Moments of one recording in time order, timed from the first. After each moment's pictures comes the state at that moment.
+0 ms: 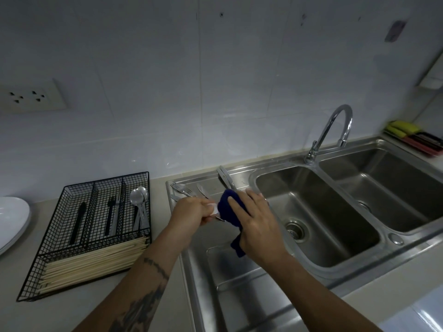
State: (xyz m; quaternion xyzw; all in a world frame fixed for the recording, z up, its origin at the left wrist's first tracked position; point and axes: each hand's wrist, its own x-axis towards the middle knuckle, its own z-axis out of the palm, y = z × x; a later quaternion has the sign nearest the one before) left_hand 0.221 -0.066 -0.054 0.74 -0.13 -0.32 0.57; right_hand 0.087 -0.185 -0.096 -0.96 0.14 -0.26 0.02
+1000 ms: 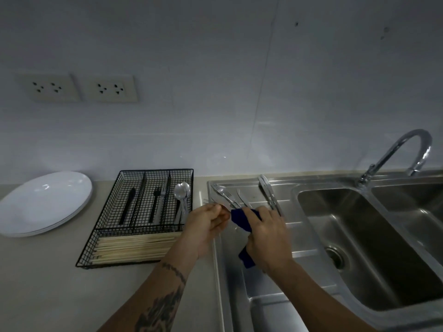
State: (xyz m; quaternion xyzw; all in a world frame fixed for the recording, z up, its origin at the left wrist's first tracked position) left_hand 0.256 -0.018 -0.087 0.53 0.05 -0.35 0.77; right_hand 0.147 -0.142 -0.101 -0.97 0.16 -0.19 0.05
